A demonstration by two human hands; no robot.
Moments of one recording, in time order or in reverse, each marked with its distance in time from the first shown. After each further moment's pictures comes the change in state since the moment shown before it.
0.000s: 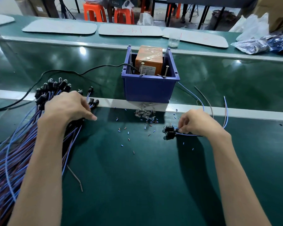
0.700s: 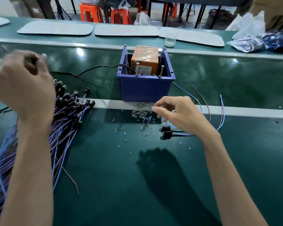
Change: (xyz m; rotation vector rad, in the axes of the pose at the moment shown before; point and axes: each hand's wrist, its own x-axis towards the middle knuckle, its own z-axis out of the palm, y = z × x) left_hand 0.029 -0.024 -0.018 -0.608 0.900 -0.083; right_hand -0.029 -0.049 -0.009 0.495 0.228 -0.504
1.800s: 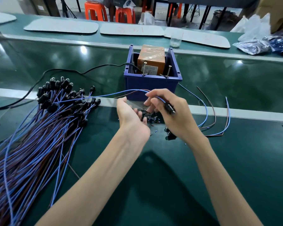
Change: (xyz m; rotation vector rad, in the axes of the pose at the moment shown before) left_hand -0.156 0.121 0.018 -1.084 -0.563 -1.359; right_hand 0.003 -0.014 0.033 0.223 0.159 -0.259
